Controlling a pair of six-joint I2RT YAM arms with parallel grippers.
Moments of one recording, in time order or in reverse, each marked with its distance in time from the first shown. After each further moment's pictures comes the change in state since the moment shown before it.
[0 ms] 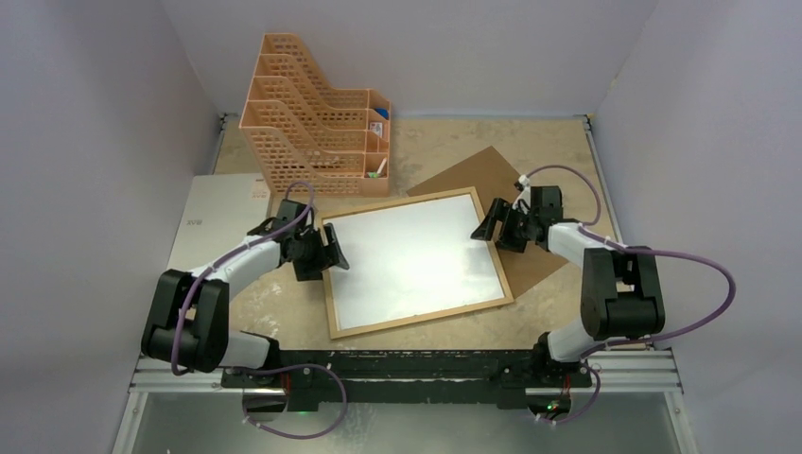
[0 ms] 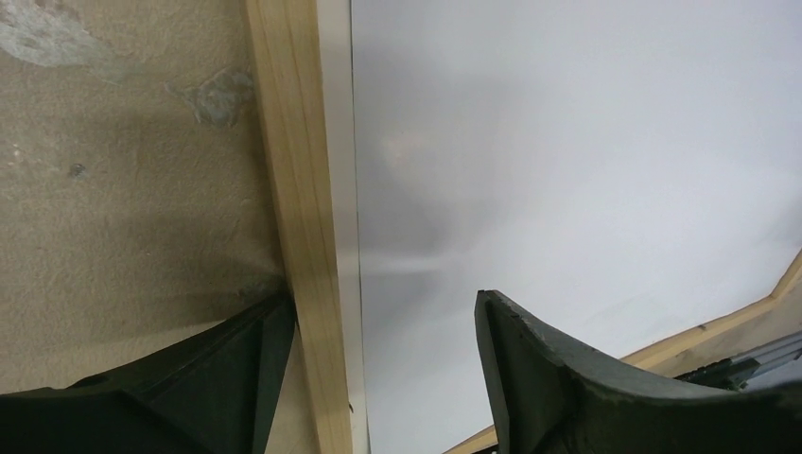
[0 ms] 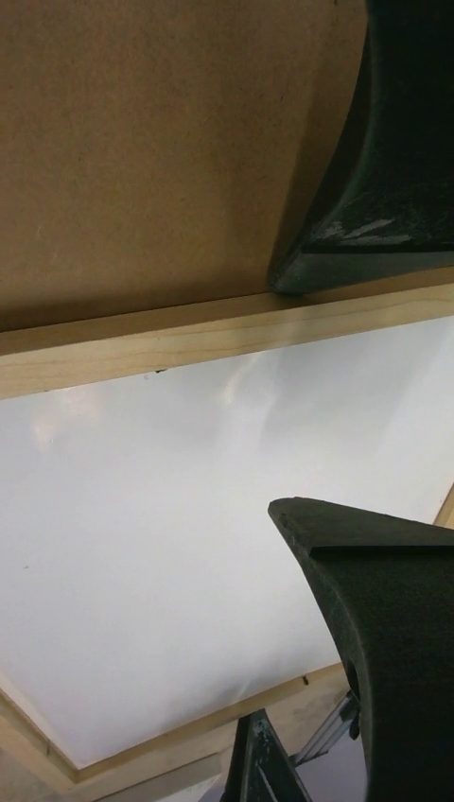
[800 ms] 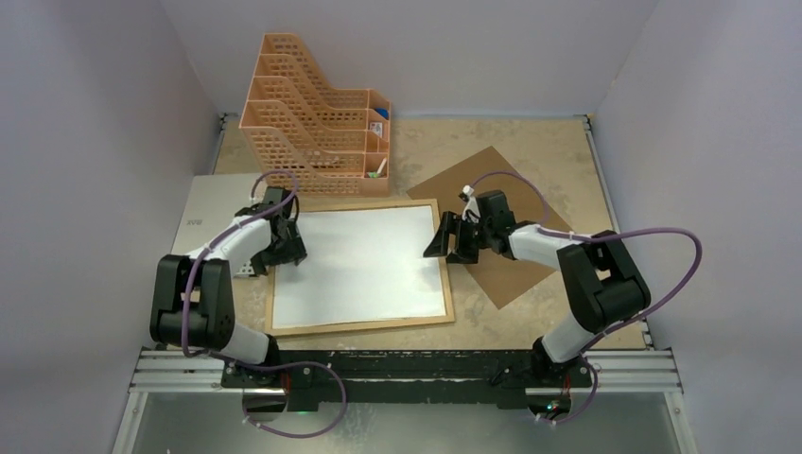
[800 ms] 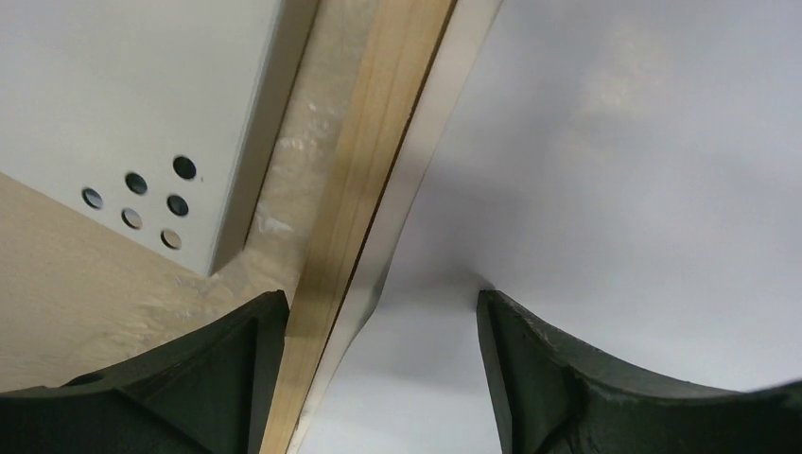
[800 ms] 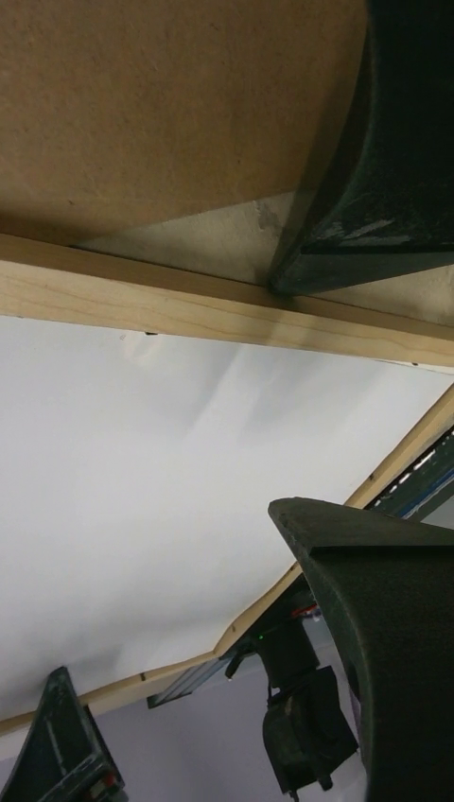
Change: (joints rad) left arm 0.130 0.083 0.133 -0.268 -0.511 0.080; right arm 0.346 0.083 0.010 0.131 -0.076 0.186
